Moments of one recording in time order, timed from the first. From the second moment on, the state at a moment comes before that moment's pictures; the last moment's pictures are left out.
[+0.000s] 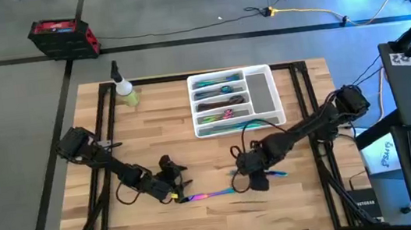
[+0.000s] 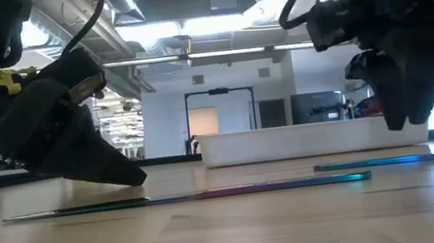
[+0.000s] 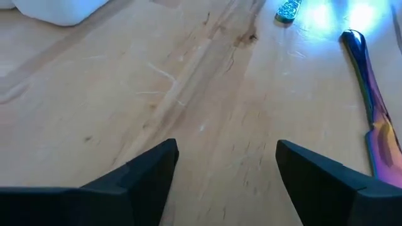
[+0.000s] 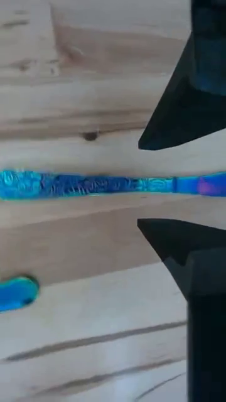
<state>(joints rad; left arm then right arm) -0.54 1.80 0.50 0.58 -0.70 -0.66 0.36 1.67 1.01 -0.70 -0.07 0.51</state>
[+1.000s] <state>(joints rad) -0.54 1.80 0.50 0.56 -0.74 -0.66 0.36 1.74 1.00 -0.66 0.00 0.44</state>
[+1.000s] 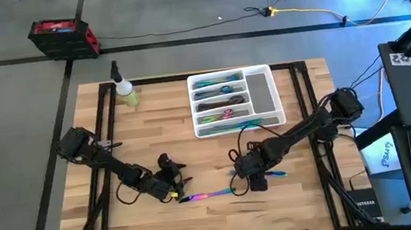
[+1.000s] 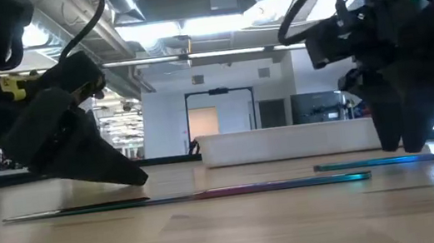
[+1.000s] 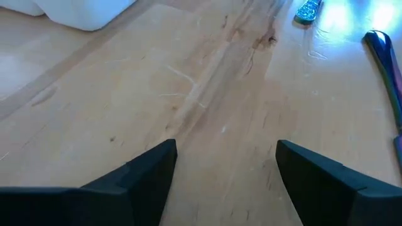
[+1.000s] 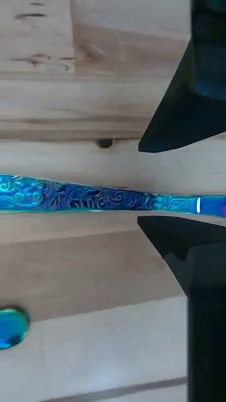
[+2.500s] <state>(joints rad) -0.54 1.80 0.50 0.56 -0.74 -0.65 0.41 1.79 1.00 -0.66 0.01 0.52</state>
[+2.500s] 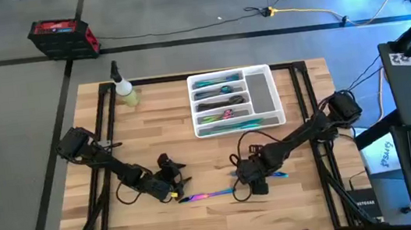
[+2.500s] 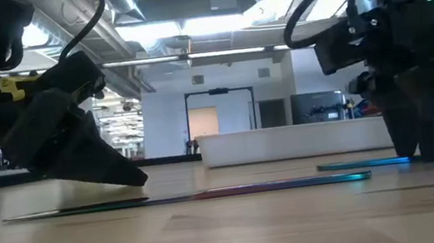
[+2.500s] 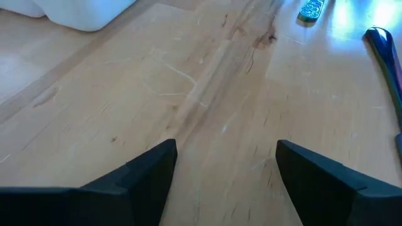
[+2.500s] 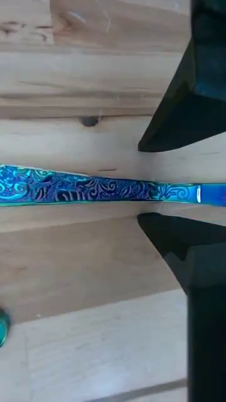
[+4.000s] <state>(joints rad) -0.54 1.80 0.50 0.56 -0.74 -0.65 0.41 1.76 1.00 -0.65 0.00 0.55</state>
